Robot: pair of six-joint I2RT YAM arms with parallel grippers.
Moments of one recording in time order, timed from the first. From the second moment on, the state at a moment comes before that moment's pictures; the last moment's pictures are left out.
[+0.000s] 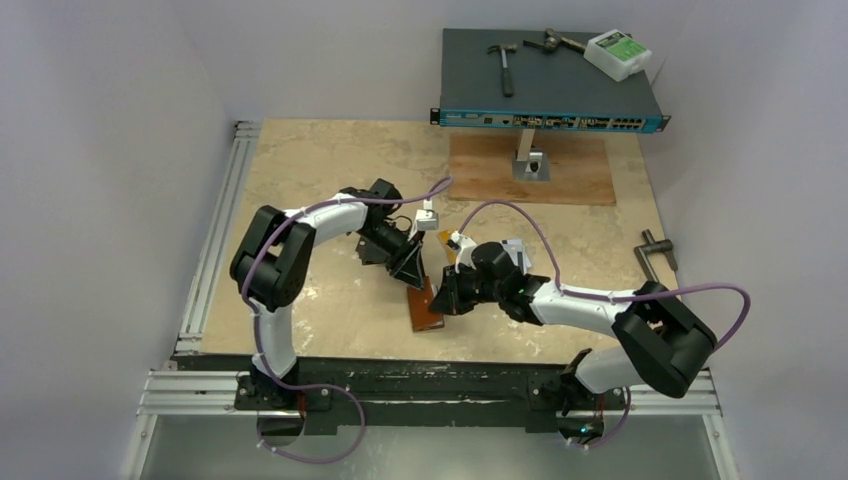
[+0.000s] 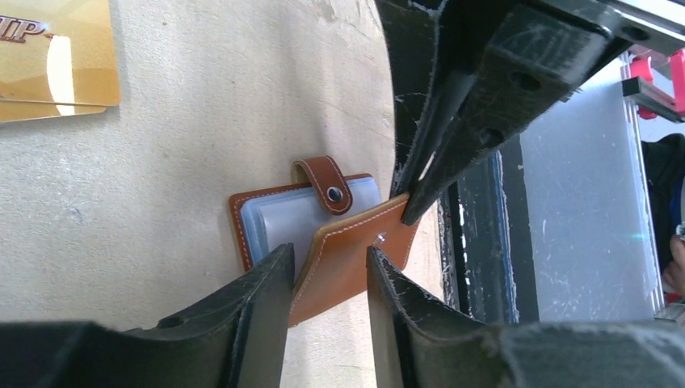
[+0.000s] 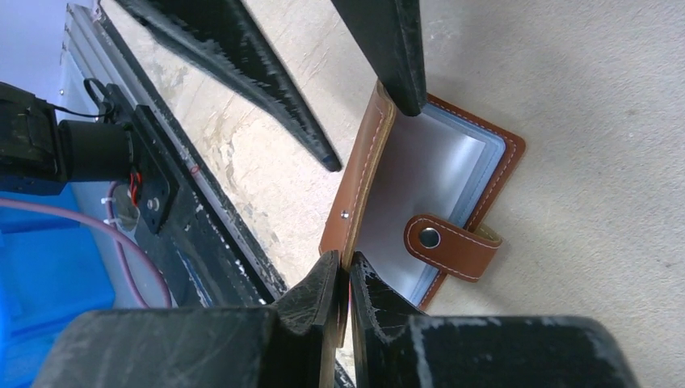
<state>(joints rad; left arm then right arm) -0.49 1.95 1.28 -0.77 1.11 0.71 0.79 1.38 0.53 0.21 -0.37 0.59</state>
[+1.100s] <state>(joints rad) -0.51 2.03 1.38 -1.16 1.17 1.17 0.62 1.21 0.54 0.06 -0.26 0.57</state>
